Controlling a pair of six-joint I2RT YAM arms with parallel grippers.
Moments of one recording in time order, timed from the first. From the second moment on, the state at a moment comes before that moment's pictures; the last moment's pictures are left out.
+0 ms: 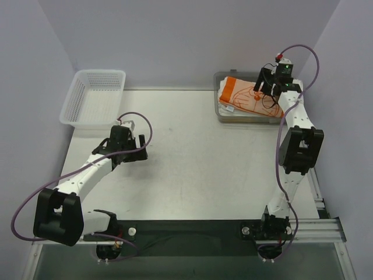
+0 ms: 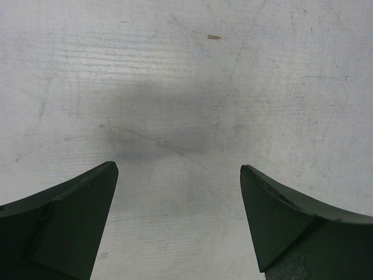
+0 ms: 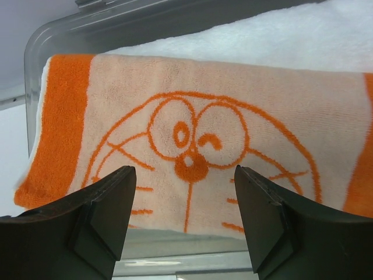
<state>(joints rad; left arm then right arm) -0.26 1.27 0.76 -0.38 -0.02 -0.35 -0.09 2.05 1.86 -0.40 -0.03 0.18</state>
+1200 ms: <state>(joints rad) -0.26 1.35 0.79 -0.39 -0.07 -0.33 -0.37 2.06 1.71 -0.20 -0.24 0.21</state>
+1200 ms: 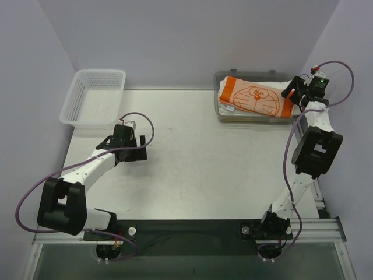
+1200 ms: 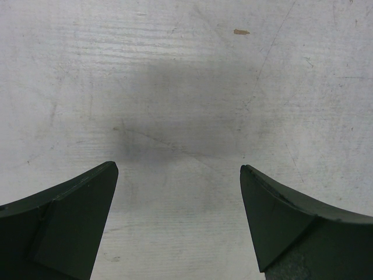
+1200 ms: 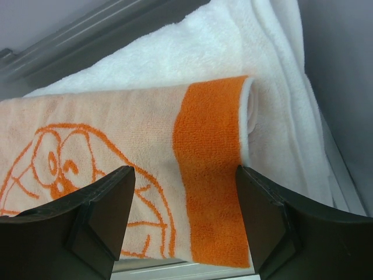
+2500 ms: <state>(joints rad) -0.26 1.39 0.79 -0.39 -0.07 -0.31 -0.41 2.22 1.74 -0.02 -0.37 0.34</state>
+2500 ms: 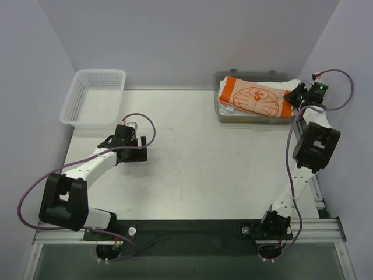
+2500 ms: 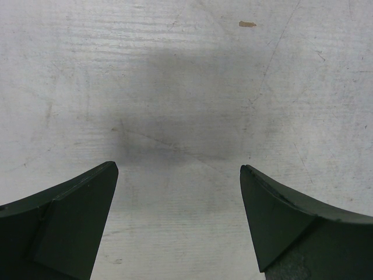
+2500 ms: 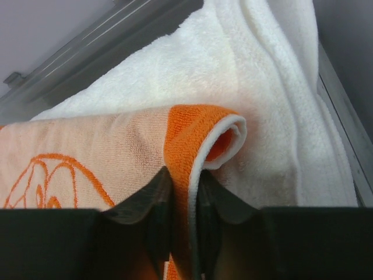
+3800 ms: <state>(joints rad) -0.29 1.42 0.79 -0.39 -0.07 -0.30 -0.29 2.17 1.81 -0.14 0.09 0.15</state>
